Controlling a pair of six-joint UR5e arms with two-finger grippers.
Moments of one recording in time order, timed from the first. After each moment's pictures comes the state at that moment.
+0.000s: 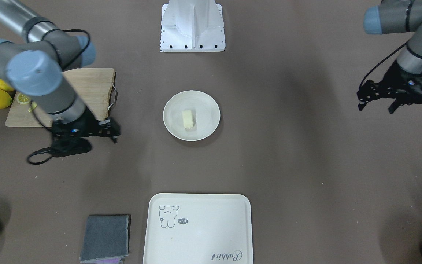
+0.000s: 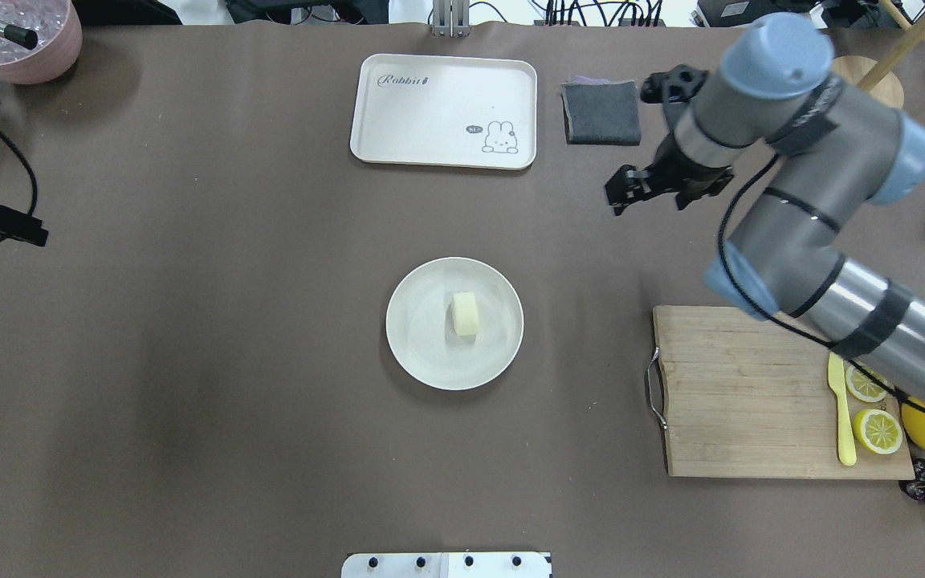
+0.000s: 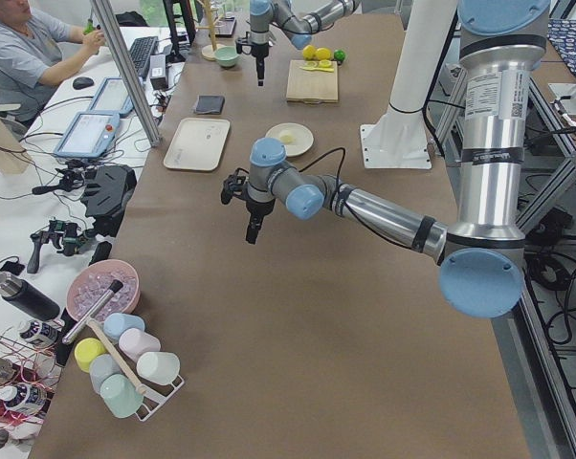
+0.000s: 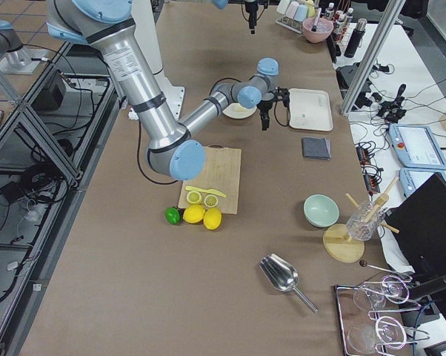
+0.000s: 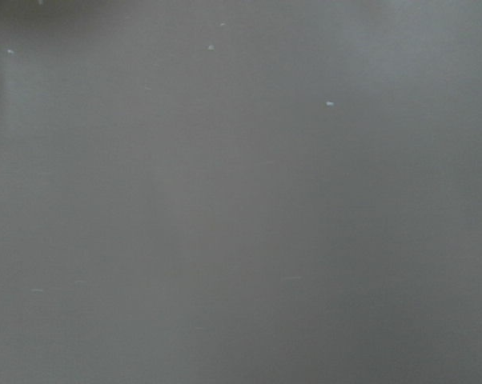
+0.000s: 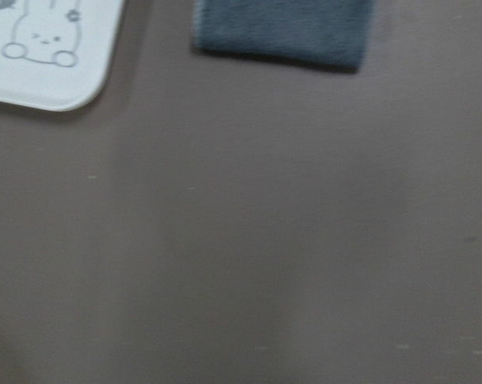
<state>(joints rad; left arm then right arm) -1.13 -1.53 -1.89 -1.88 -2.18 -0.52 0.95 -1.16 1.64 -1.43 2.17 0.70</state>
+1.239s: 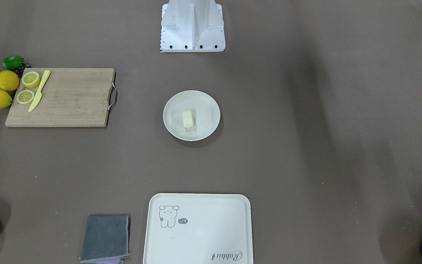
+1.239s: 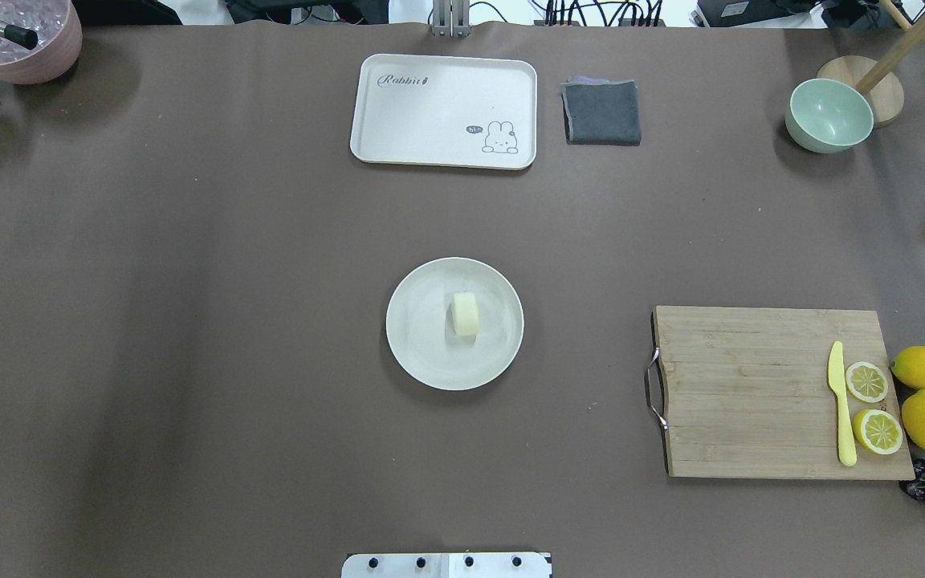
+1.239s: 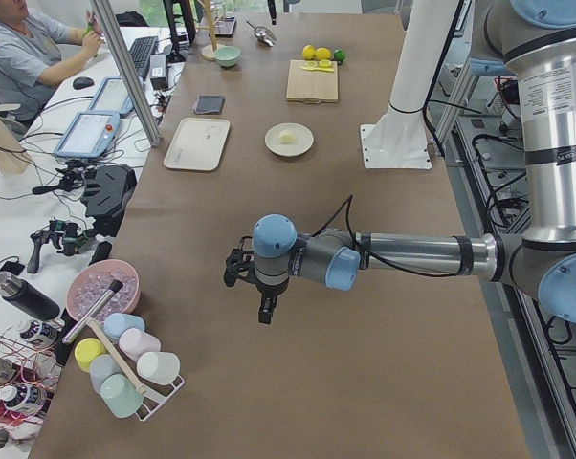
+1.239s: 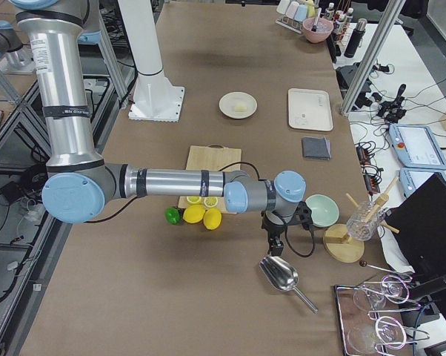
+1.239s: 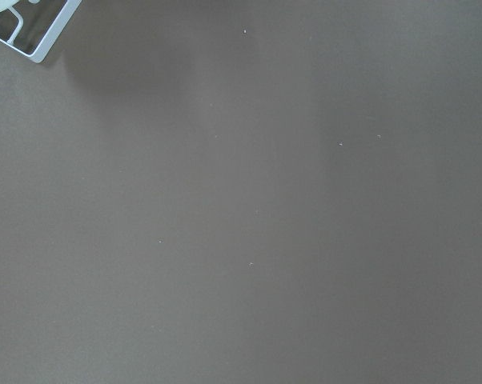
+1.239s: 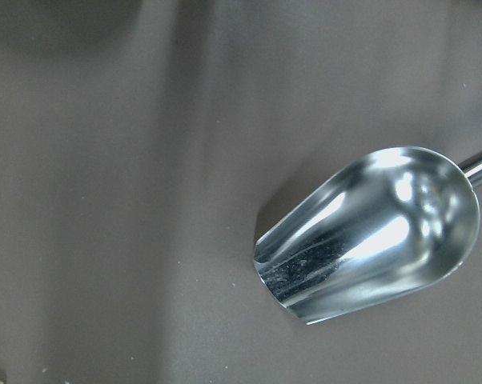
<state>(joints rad) -1.44 -1.38 -1.76 -1.83 -2.36 -0.13 1.45 -1.47 1.44 -1.49 2.28 -0.04</state>
